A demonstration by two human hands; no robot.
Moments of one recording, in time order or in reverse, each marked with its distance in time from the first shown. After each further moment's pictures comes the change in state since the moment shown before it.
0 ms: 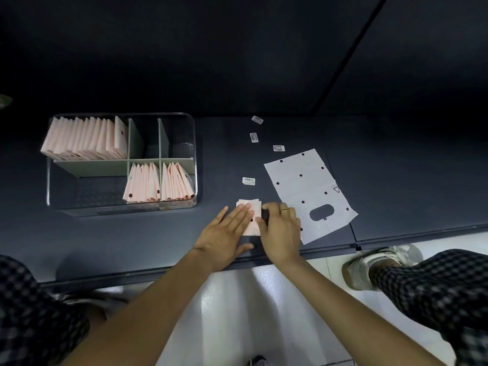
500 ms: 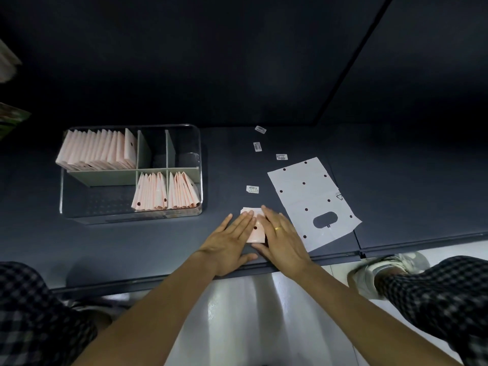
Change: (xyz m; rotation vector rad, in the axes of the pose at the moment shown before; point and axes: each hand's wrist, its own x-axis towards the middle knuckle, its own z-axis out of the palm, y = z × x) left_hand 0.002 -0.007 -0.002 -0.137 -0.044 0.042; right_hand 0.002 0.030 0.011 -0.184 -0.079 -0.505
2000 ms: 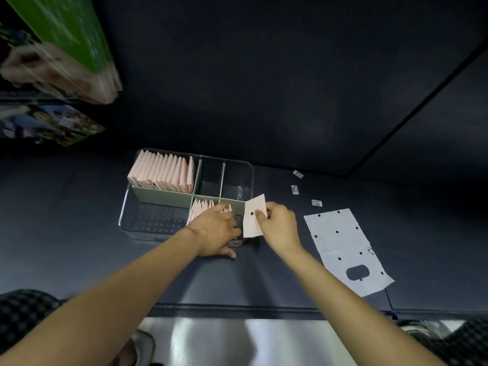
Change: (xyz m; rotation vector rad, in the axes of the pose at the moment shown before) left_hand -0.047 -0.128 -0.081 0.461 0.069 0.116; right_hand 0.128 -0.118 -0.096 0.501 0.076 0.446
